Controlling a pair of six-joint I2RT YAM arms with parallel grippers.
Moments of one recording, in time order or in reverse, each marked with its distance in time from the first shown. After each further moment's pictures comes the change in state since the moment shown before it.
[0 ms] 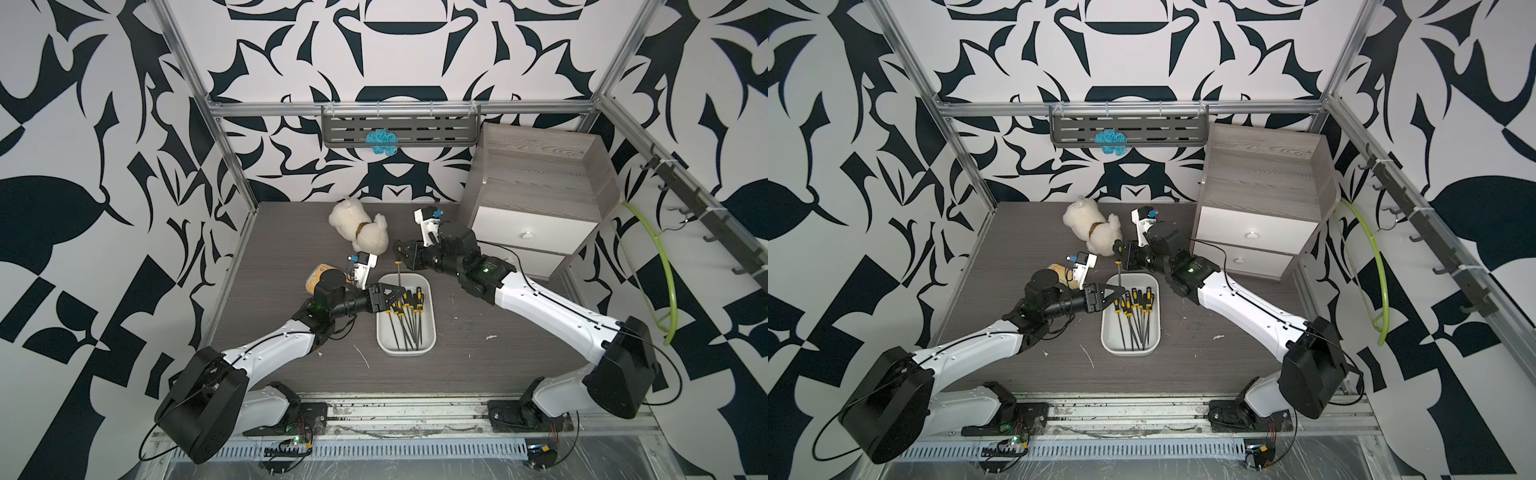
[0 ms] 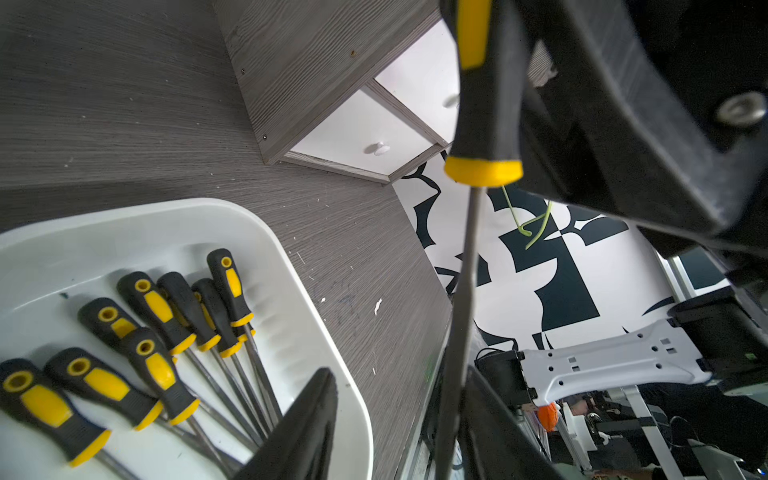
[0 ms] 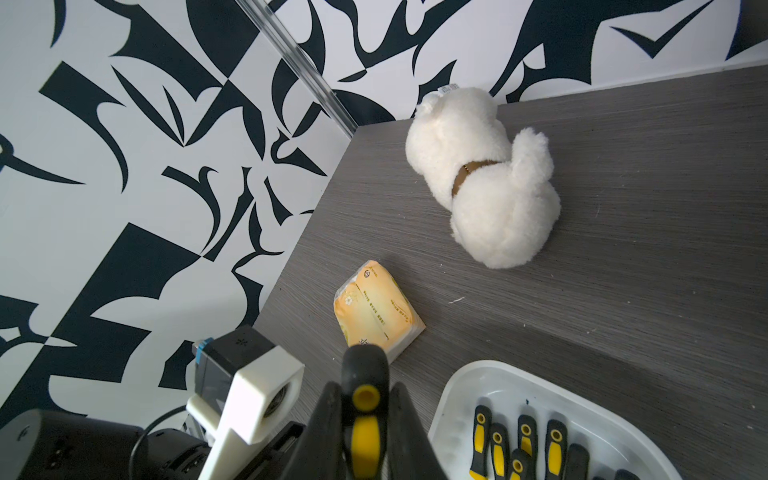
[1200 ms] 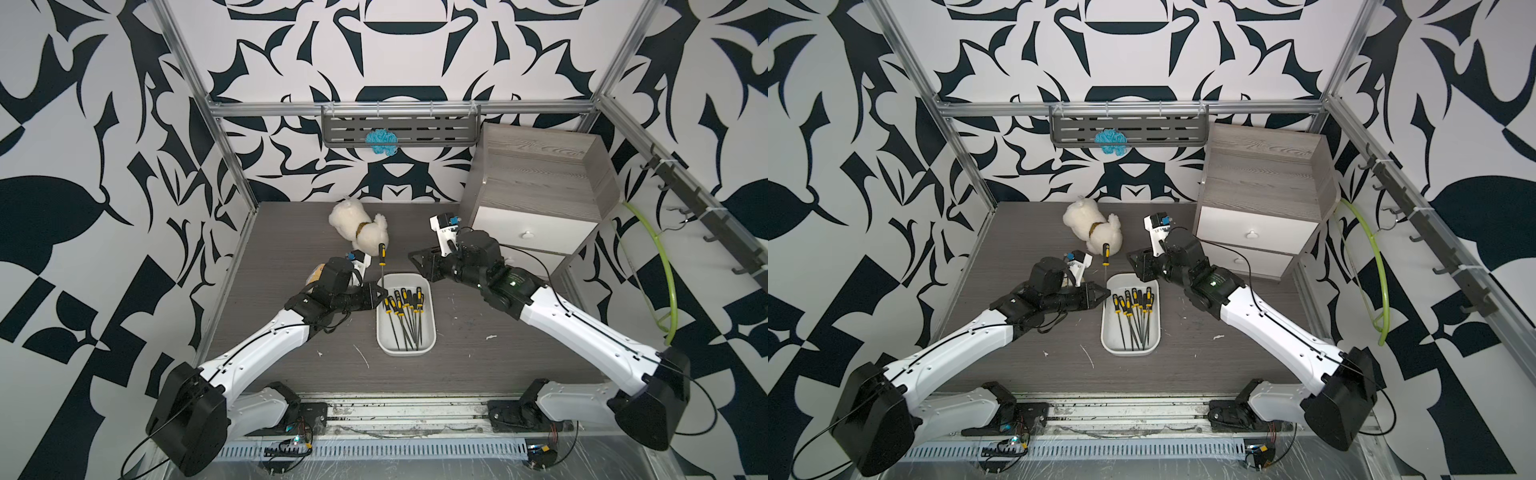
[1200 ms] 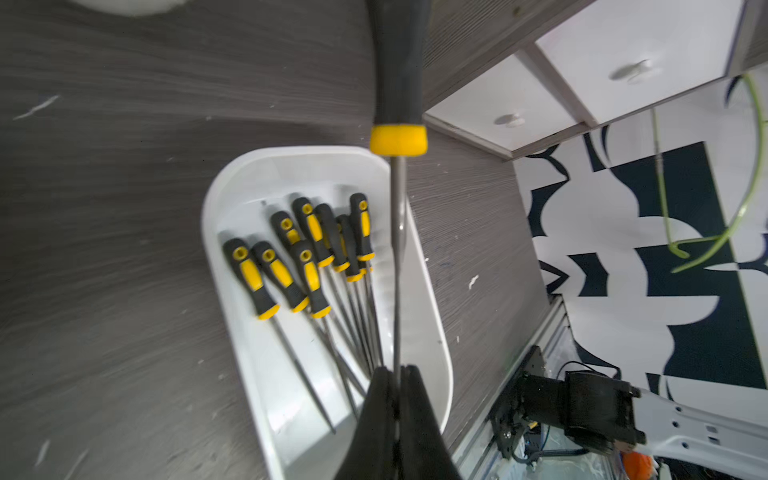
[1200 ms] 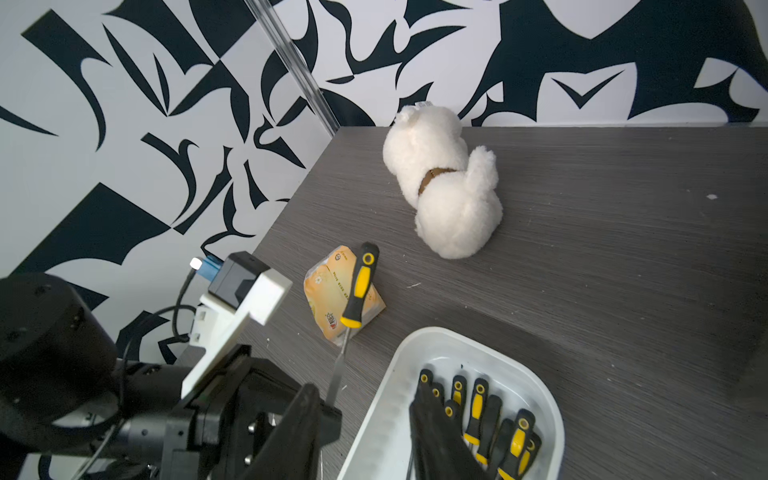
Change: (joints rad) left arm -0.006 -0.079 0.240 -0.785 -0.275 0.166; right arm -0.003 -0.202 -0.083 -0.170 0.067 -0.179
